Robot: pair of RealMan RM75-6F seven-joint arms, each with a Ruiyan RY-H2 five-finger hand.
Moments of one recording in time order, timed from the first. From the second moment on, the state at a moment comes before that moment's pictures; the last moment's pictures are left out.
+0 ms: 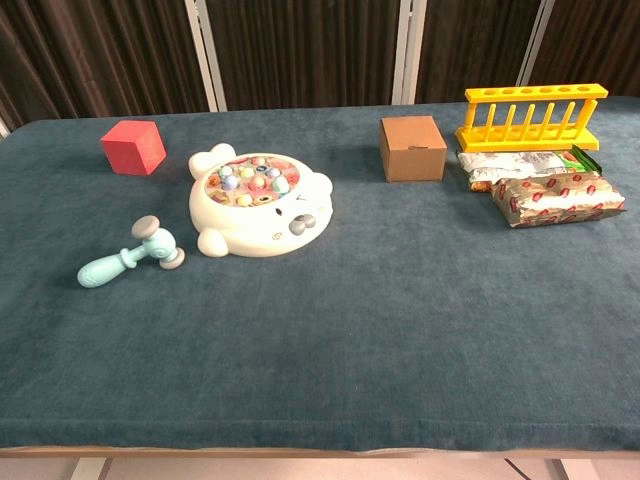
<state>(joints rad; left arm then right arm) -0.06 -1.24 0.04 -1.59 1.61 1.55 0.05 0.08 -1.08 -0.07 -1.62 -1.68 1.44 -0.04</state>
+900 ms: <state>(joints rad) -0.33 -1.64 -0.19 -1.43 1.21 1.17 0.11 0.09 -1.07 -0.08 -1.62 -1.70 1.43 -0.01</state>
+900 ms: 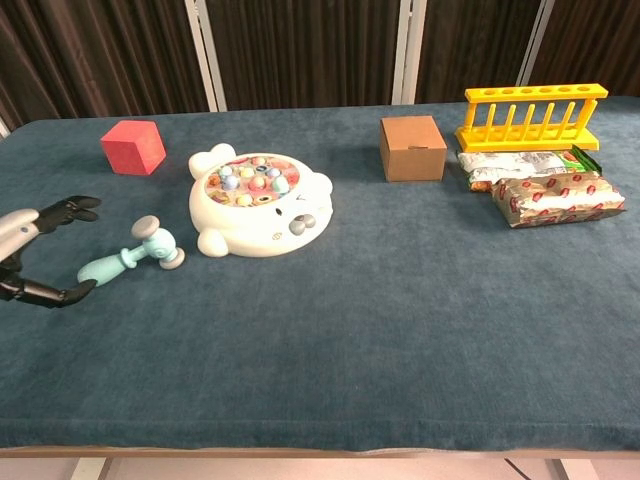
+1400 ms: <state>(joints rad) -0.44 -1.82 -0.27 -1.25 1.11 1.13 0.19 0.09 -1.06 -0.08 -1.62 -1.70 1.42 0.00</state>
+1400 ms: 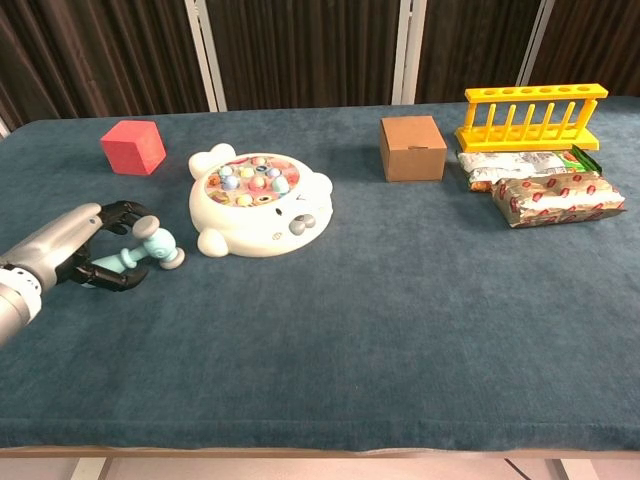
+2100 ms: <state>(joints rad) -0.49 -1.87 -0.28 -1.17 1.07 1.13 0.22 0.10 -1.06 -0.08 -1.62 -1.70 1.43 0.02</state>
